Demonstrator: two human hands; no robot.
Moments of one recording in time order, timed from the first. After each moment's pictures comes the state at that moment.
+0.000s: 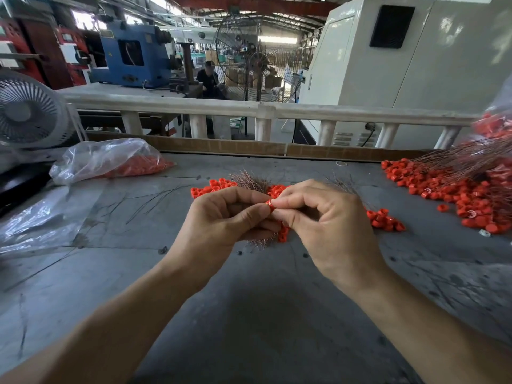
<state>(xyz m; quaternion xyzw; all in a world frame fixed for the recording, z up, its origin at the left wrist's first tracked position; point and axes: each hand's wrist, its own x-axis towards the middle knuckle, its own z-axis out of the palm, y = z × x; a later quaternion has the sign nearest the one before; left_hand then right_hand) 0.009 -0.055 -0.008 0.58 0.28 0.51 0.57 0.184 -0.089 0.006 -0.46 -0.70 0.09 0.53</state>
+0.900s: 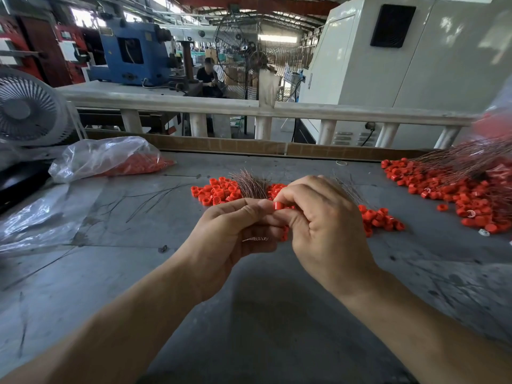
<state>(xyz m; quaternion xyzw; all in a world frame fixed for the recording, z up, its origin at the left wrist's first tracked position) 0.017 -0.061 -0.007 0.48 0.29 0.45 0.70 0.183 -0.083 -0.003 -0.46 -0.74 -0.16 0.46</state>
